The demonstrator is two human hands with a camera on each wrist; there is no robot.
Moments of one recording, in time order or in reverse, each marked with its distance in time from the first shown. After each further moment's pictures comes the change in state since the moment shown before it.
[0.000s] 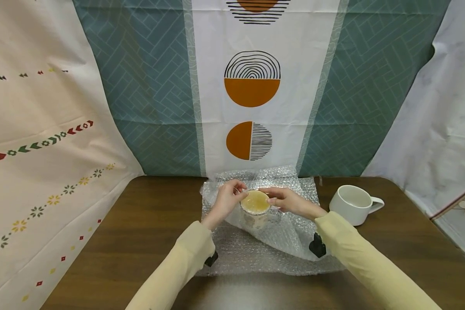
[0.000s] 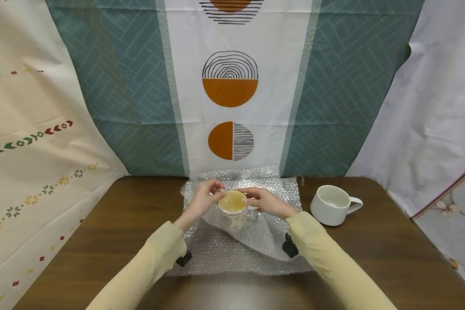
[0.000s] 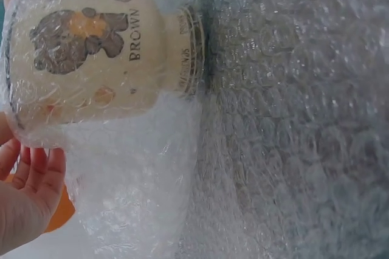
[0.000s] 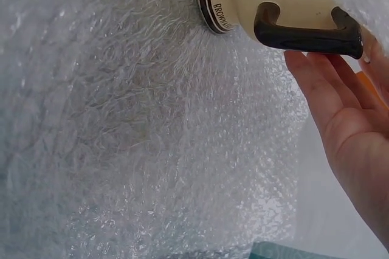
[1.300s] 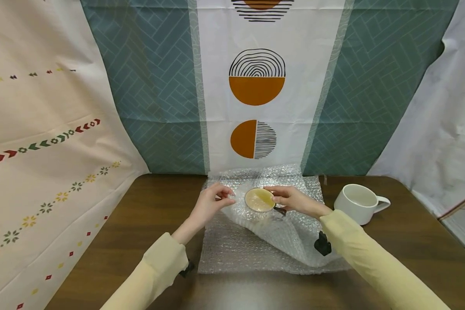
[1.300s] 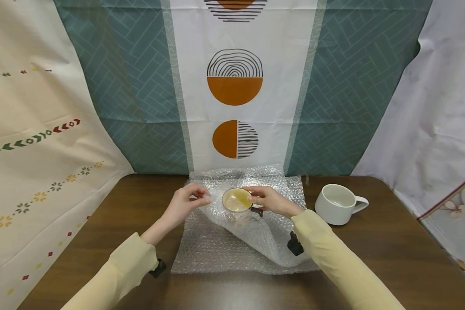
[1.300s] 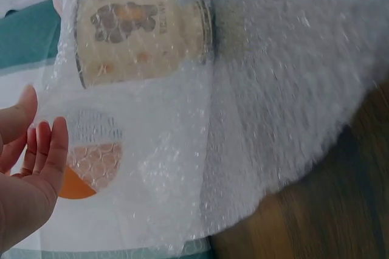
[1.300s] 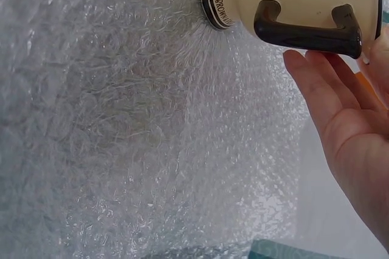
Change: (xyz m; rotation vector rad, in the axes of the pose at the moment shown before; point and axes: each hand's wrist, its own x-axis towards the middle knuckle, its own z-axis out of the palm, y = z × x) left_hand -0.044 0.011 -0.055 0.010 -0.017 0.053; right_hand -0.002 -0.002 0.001 0.044 -0.022 0.001
